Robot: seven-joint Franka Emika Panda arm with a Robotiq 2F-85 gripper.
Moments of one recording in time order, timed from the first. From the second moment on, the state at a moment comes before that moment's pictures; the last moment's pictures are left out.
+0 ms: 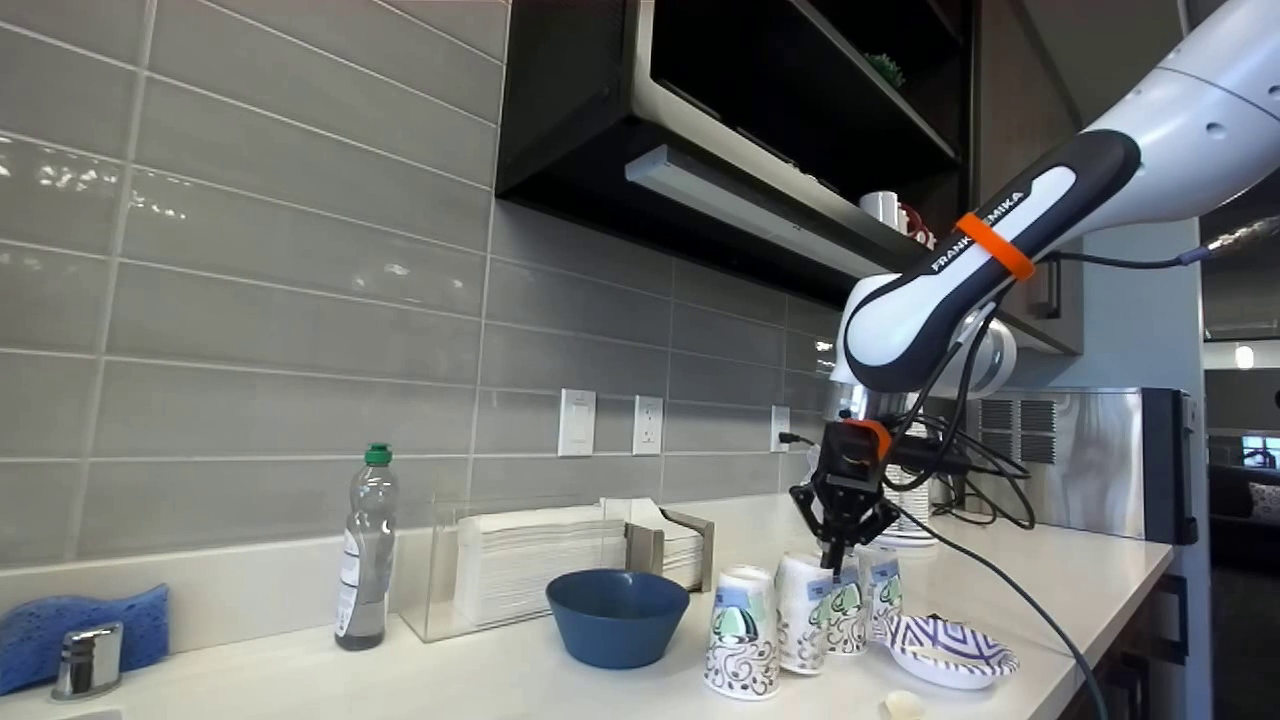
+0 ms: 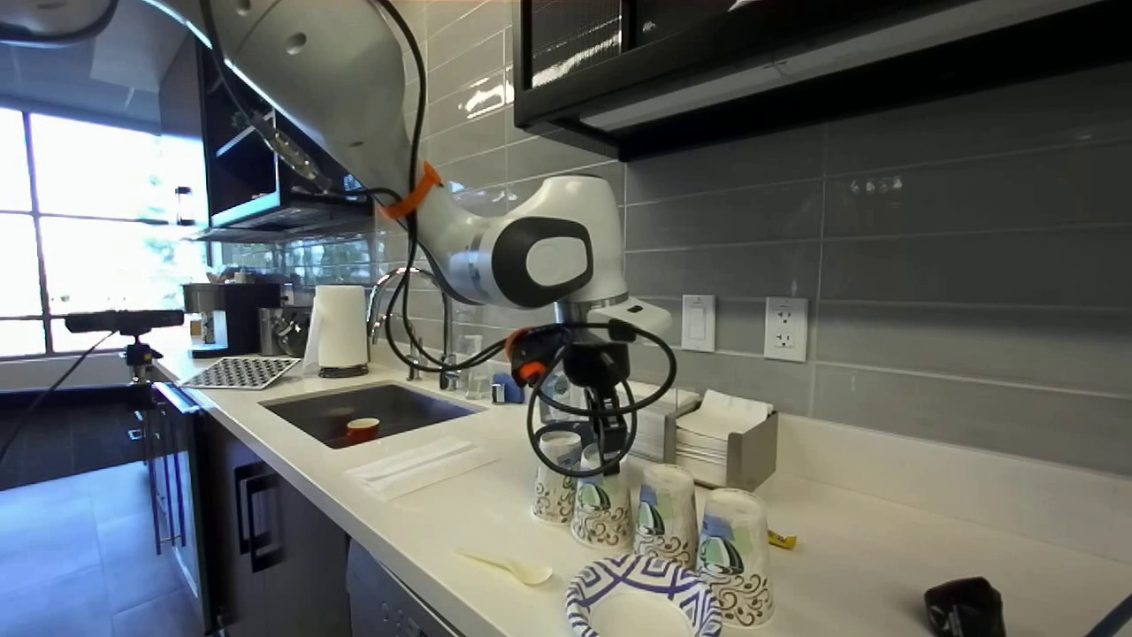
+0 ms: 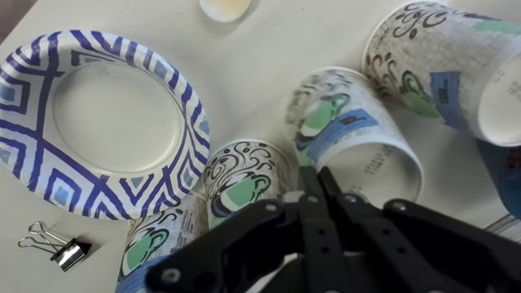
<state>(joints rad) -0.10 0.03 -0.07 -2.25 0.02 2.48 0.53</state>
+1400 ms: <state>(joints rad) -0.07 -0.27 0.02 -2.22 -0.16 2.21 0.70</state>
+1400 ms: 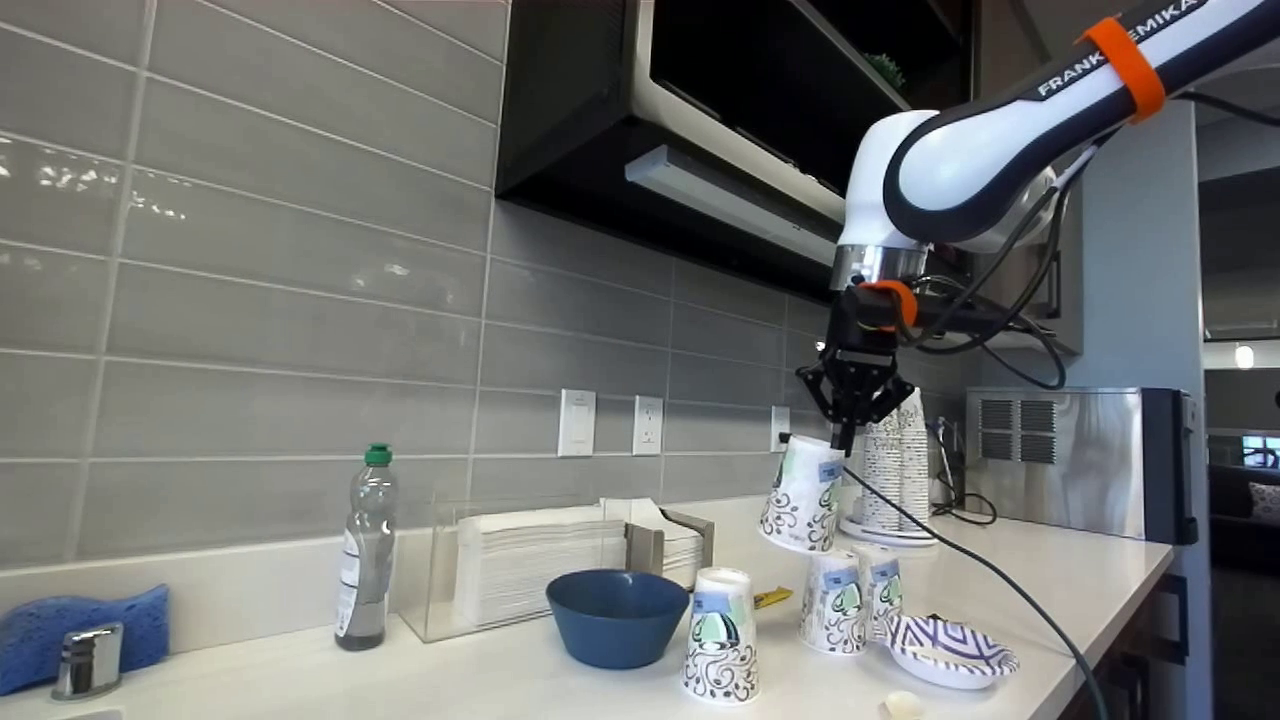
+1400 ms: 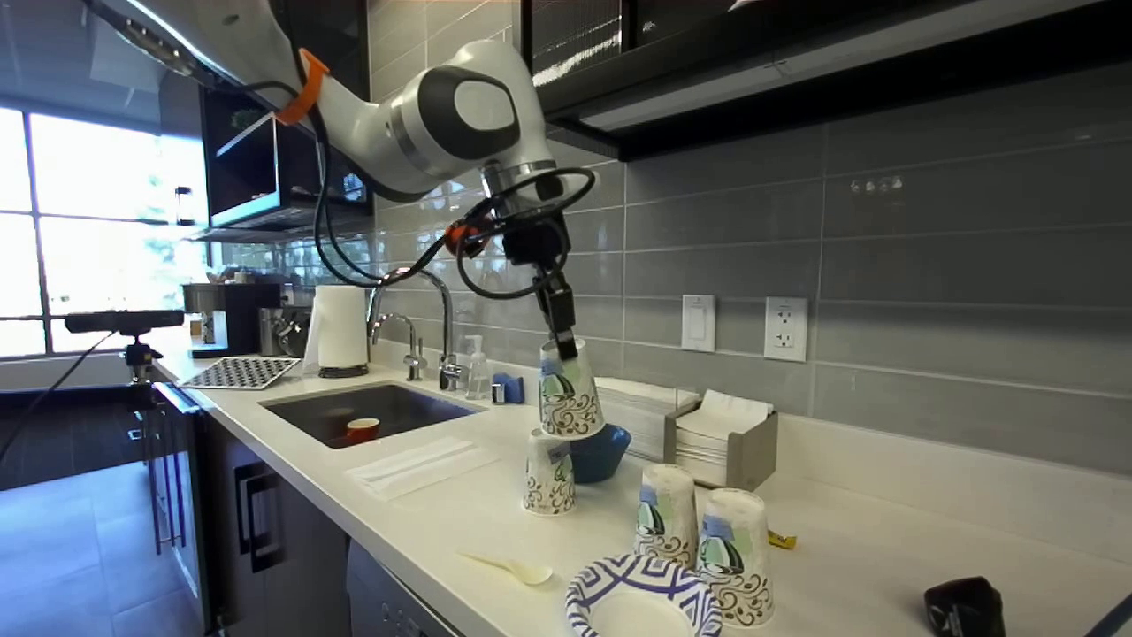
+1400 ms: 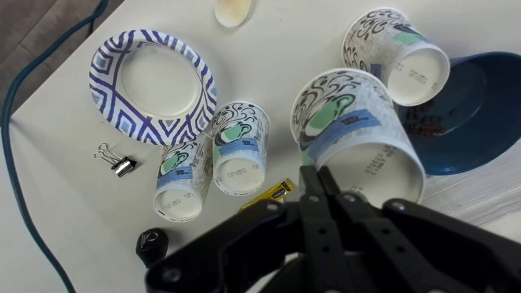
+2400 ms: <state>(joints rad) -0.23 -0.24 -0.01 -2.07 -0.41 2.13 0.80</state>
